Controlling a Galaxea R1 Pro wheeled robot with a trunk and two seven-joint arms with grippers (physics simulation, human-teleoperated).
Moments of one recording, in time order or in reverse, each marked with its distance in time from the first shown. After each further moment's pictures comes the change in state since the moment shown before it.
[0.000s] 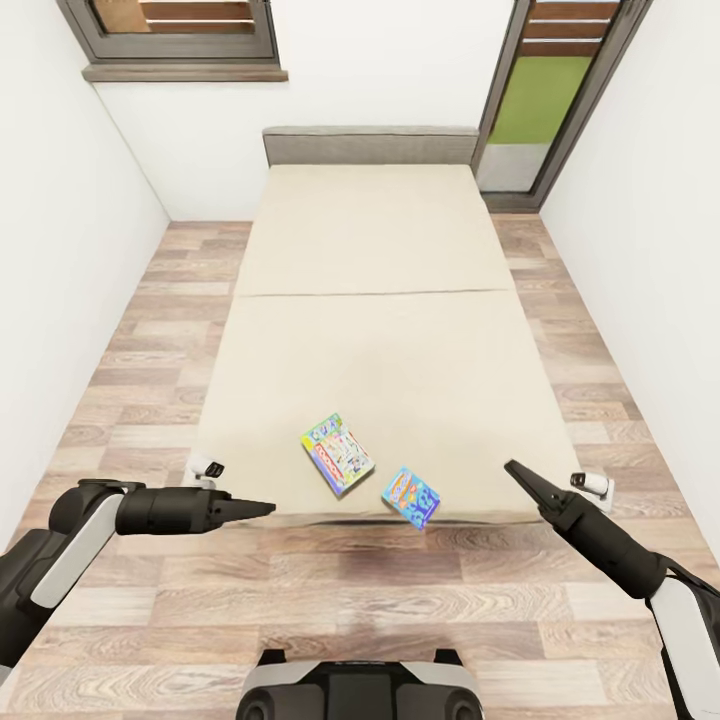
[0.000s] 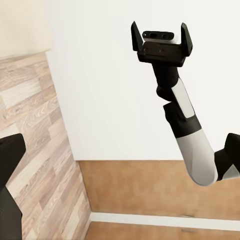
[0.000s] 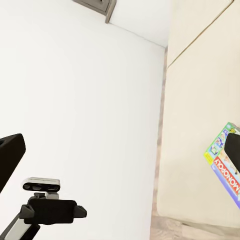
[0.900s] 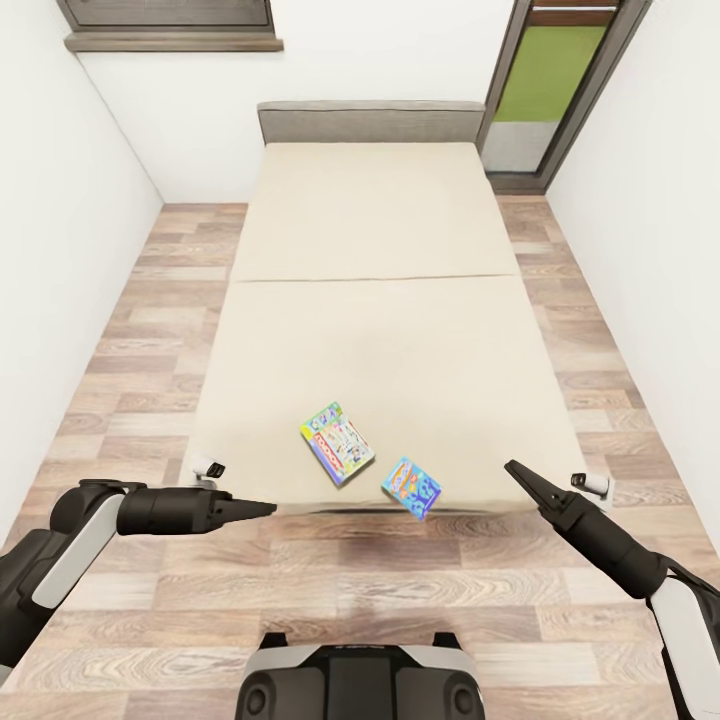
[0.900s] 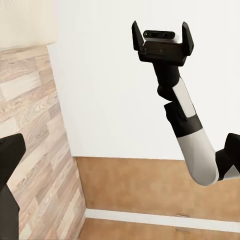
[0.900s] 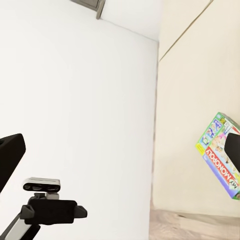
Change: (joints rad) left arm 0.000 -0.002 -0.001 -0.002 -0.003 -0.001 0.003; right arm 0.000 0.000 -0.002 0.000 -0.001 0.003 0.000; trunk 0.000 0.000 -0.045
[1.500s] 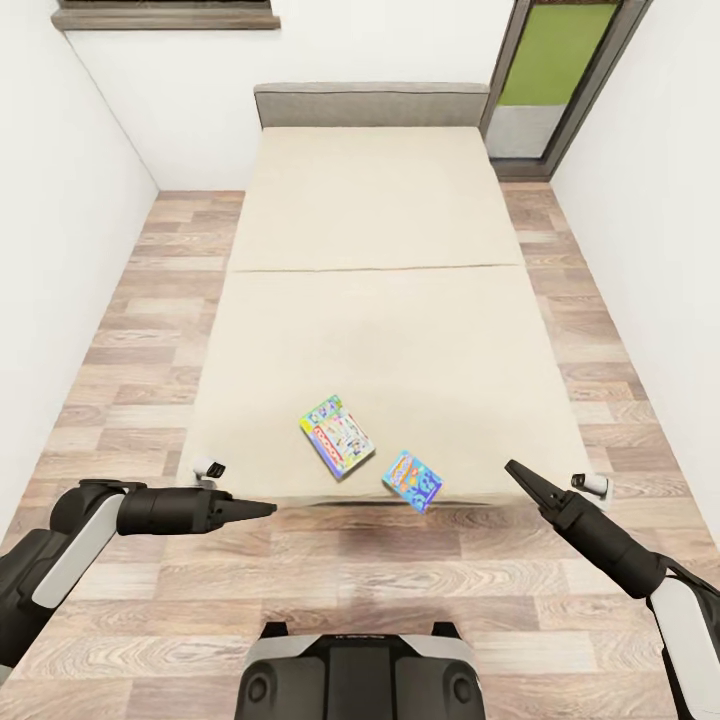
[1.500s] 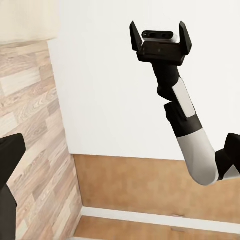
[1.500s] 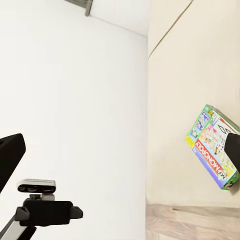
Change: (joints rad) left arm 0.000 0.000 0.000 0.000 0.000 0.001 0.000; right arm 0.000 -0.001 0.000 0.001 -0.002 0.002 -0.021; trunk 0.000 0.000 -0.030
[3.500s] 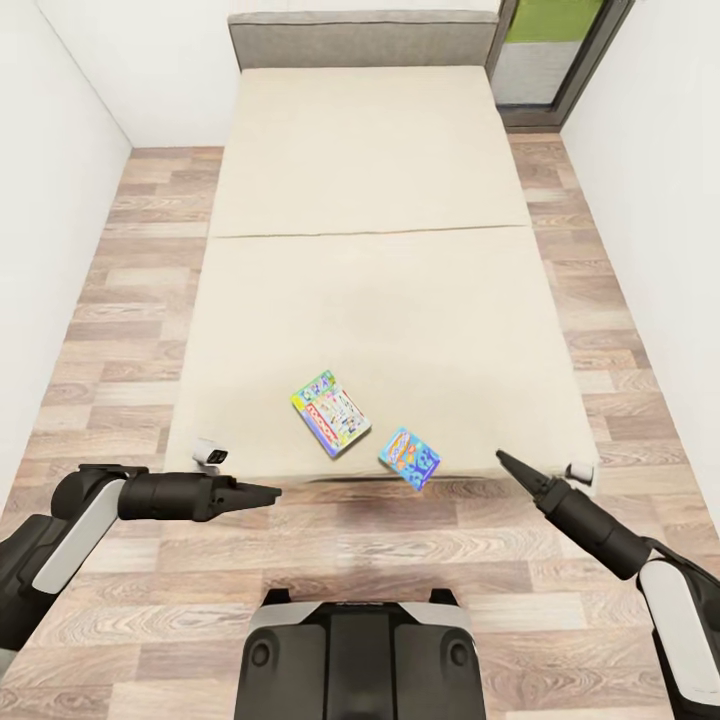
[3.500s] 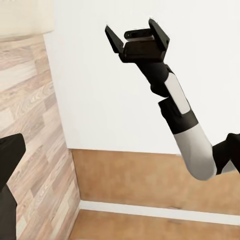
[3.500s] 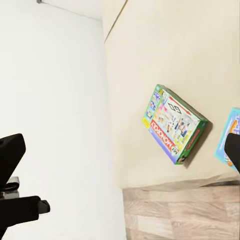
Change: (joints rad) left arm -0.040 -0.002 -0.006 -0.052 0.004 -0.006 0.006; right arm -0.041 -0.014 0.040 0.003 0.000 0.010 -0.136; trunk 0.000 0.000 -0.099
